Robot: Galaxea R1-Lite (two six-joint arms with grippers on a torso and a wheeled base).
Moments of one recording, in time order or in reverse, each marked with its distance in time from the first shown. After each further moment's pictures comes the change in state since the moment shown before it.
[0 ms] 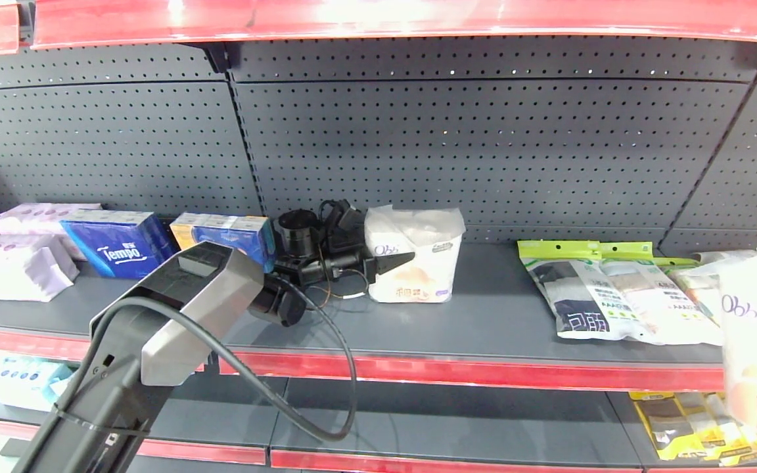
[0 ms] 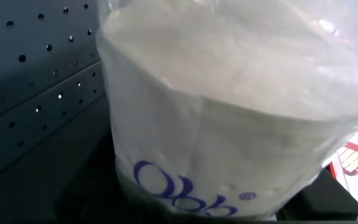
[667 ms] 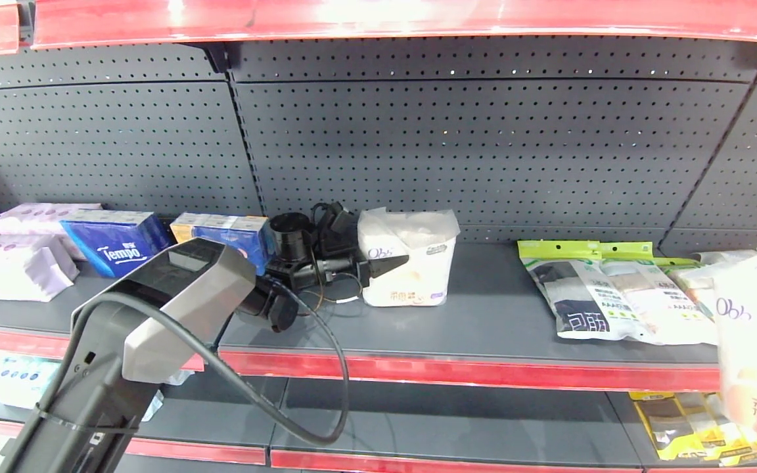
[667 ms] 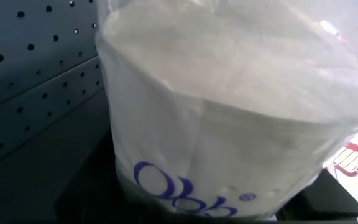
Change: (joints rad) left arm 0.007 -0.054 0.130 -0.054 0.013 -0.003; right arm 0.001 0.021 0.001 0.000 0.000 -0.002
